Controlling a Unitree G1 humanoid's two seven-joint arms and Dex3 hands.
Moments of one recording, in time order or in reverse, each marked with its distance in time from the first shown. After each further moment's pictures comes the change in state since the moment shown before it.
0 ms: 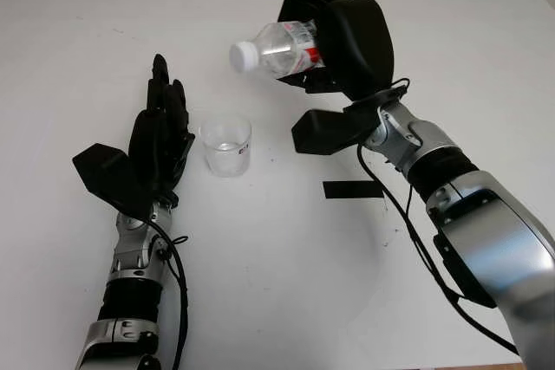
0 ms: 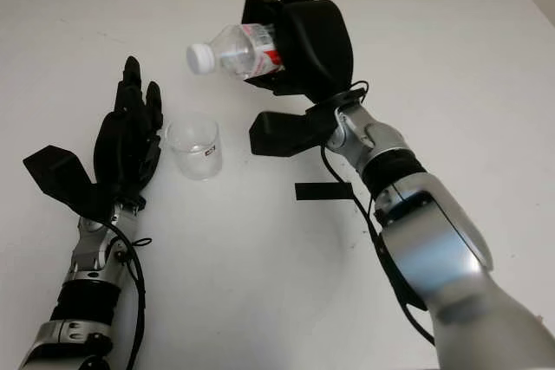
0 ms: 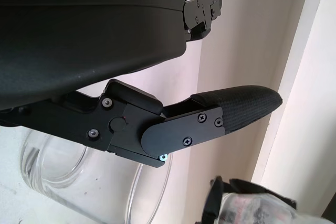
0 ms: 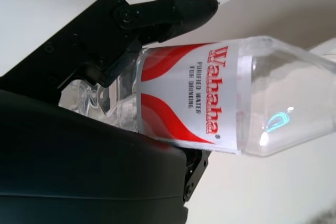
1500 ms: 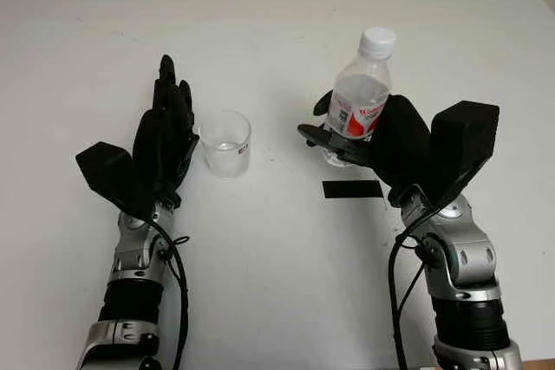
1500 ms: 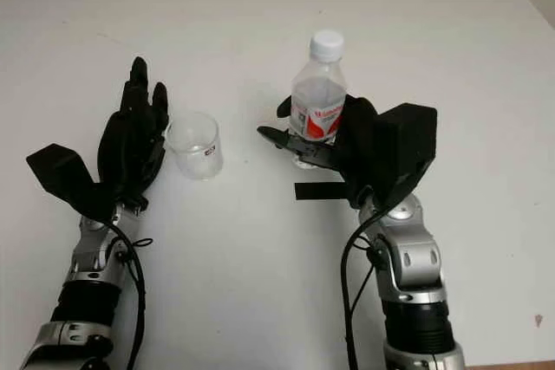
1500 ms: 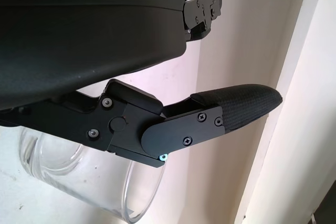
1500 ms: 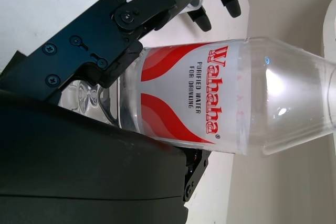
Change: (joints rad) left arm 0.014 -0.002 -0.010 -0.045 -0.013 0.045 -0.014; right arm 0.735 0.176 -0.370 -1.216 0.640 0.955 0.668
